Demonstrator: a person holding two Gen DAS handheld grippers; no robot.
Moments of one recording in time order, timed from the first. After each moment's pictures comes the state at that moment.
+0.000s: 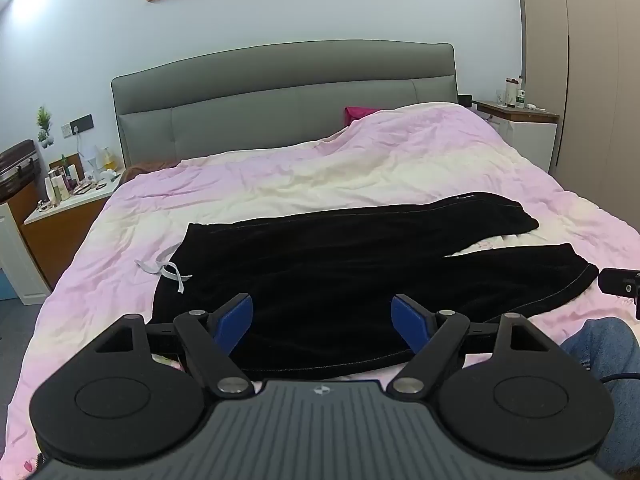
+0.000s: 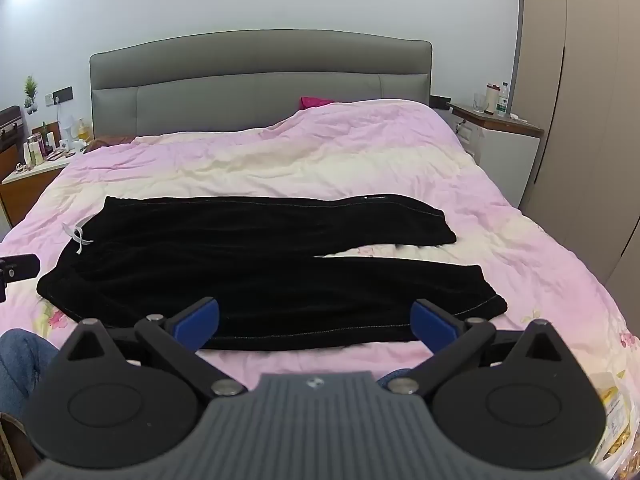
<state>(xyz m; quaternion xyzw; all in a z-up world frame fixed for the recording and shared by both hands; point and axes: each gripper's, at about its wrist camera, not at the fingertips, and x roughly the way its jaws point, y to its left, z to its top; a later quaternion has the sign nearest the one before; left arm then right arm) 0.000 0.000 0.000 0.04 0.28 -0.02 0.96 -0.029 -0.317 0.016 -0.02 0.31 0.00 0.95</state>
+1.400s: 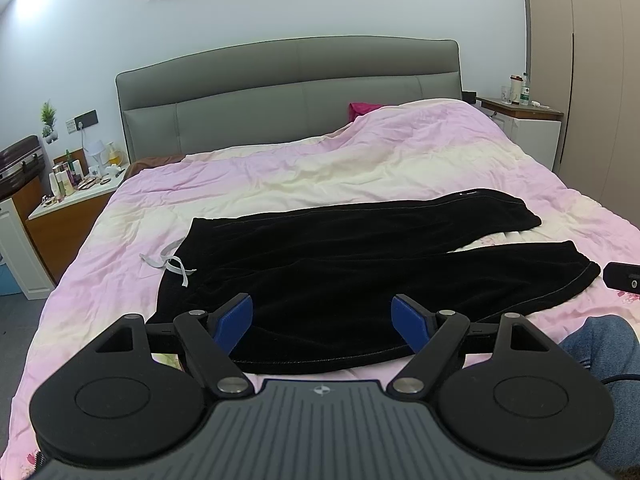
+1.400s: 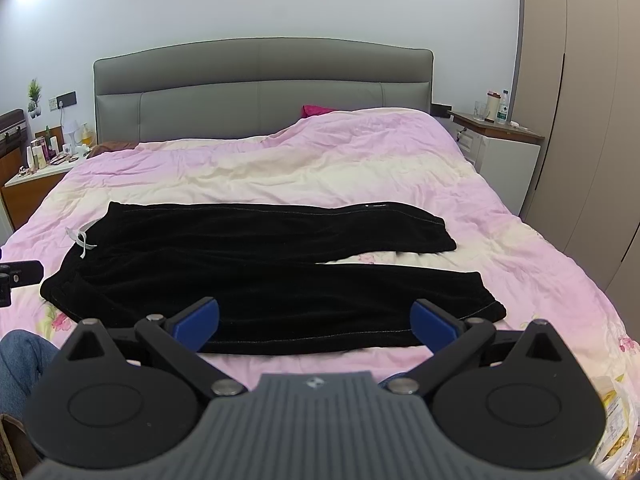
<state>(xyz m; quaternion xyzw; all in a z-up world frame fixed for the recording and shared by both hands) 0.001 0.000 0.003 0.04 0.30 -0.01 0.95 -0.038 -0.313 0.031 -0.02 0.30 0.00 0.95</state>
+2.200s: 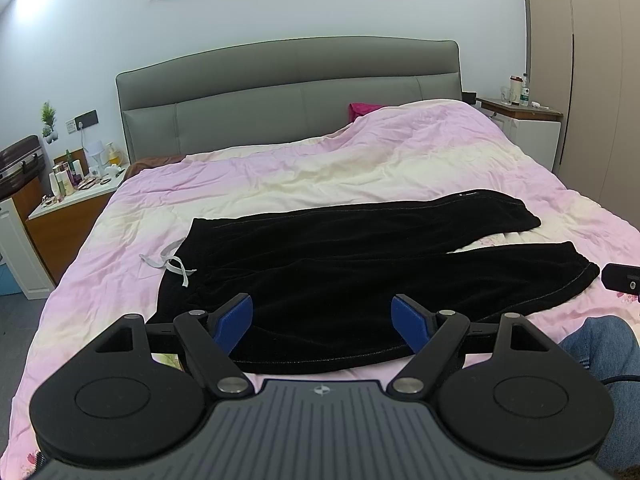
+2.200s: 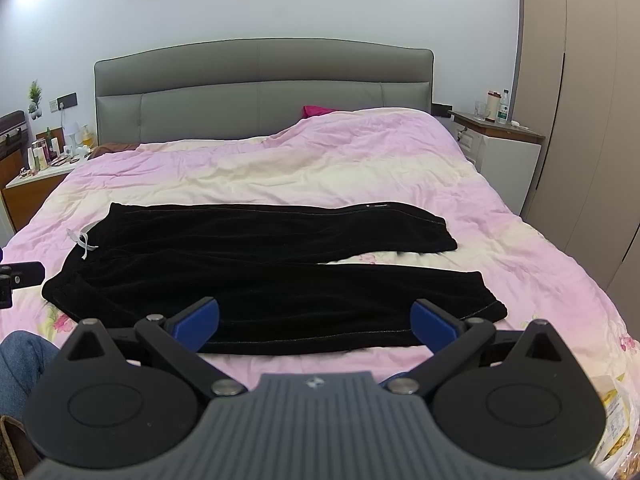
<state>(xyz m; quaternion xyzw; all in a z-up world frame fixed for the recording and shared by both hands) 0.000 -0.001 0.007 0.04 0.30 -0.01 0.95 -0.040 -0.316 0.030 -0.02 0.30 0.00 0.95</state>
